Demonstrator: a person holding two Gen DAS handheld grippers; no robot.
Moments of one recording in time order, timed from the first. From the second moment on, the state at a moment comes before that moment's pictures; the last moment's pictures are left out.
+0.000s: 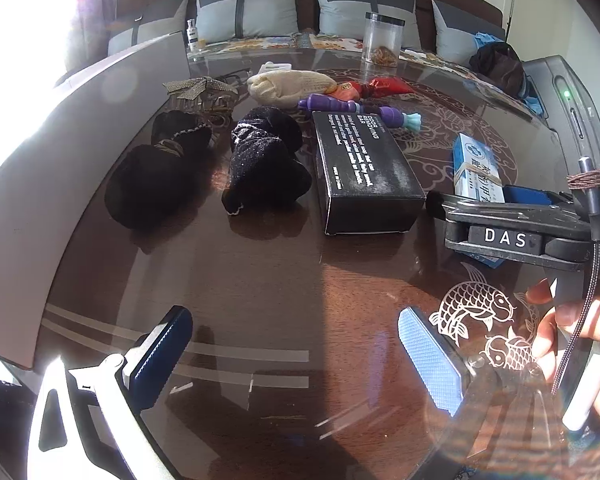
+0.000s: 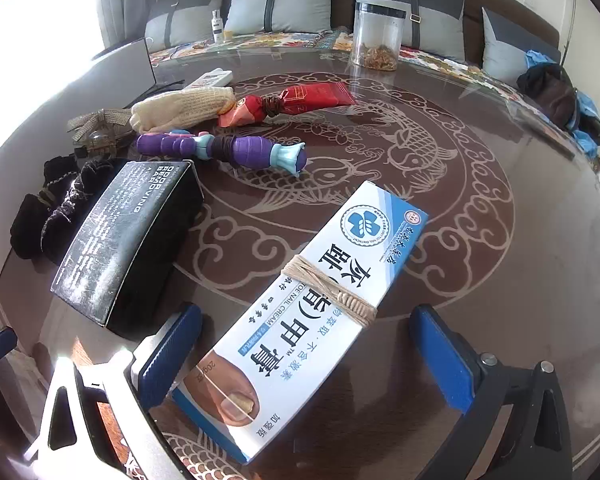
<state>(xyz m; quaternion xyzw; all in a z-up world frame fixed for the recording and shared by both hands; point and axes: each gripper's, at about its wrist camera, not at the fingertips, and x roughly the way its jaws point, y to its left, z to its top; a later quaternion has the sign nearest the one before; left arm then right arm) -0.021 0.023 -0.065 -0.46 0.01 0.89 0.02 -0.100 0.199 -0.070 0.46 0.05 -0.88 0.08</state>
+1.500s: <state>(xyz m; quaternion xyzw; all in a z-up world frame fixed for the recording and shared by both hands) -0.024 0.031 -0.060 -0.46 -0.01 0.89 0.04 -0.100 0.202 -0.069 0.46 0.05 -0.88 0.08</state>
